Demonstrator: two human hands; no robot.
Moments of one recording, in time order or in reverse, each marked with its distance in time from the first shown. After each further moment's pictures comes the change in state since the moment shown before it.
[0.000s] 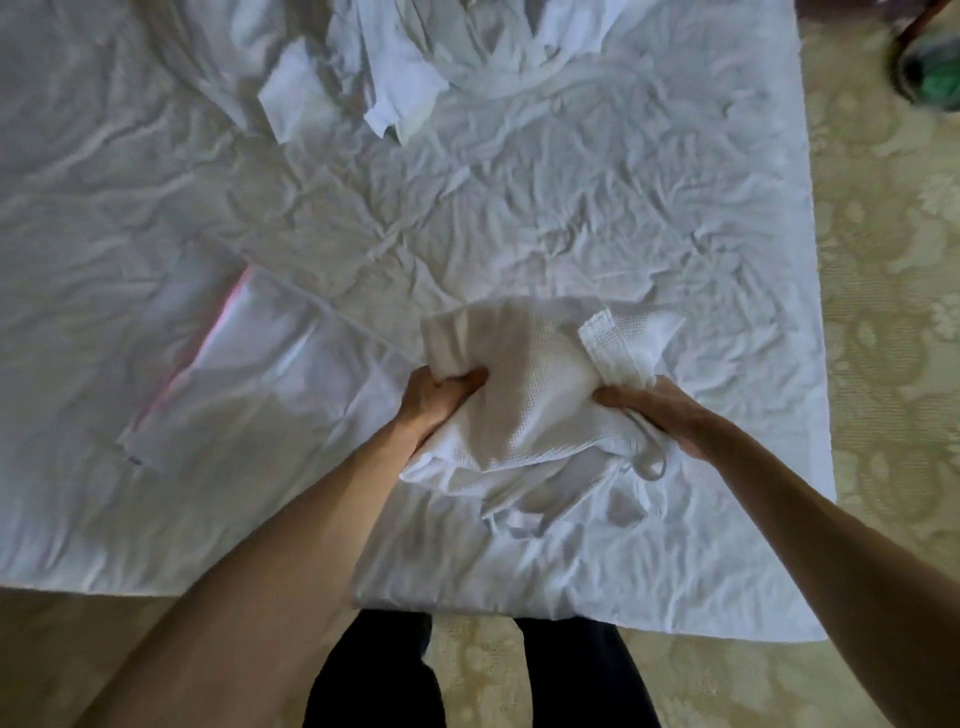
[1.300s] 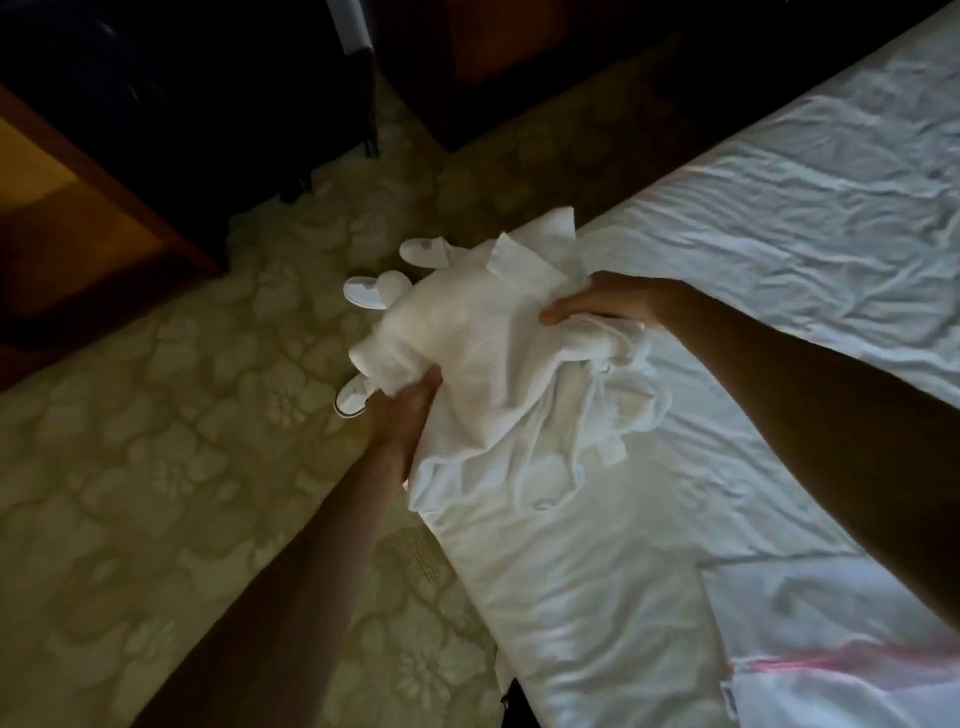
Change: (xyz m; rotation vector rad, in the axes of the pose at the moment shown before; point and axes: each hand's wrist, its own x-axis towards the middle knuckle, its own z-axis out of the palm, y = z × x) left_hand -0.062 -0.347 -0.909 -0.956 0.997 -0.155; right_hand 0.250 -0.405 1.121 -1.233 -0.684 -0.232
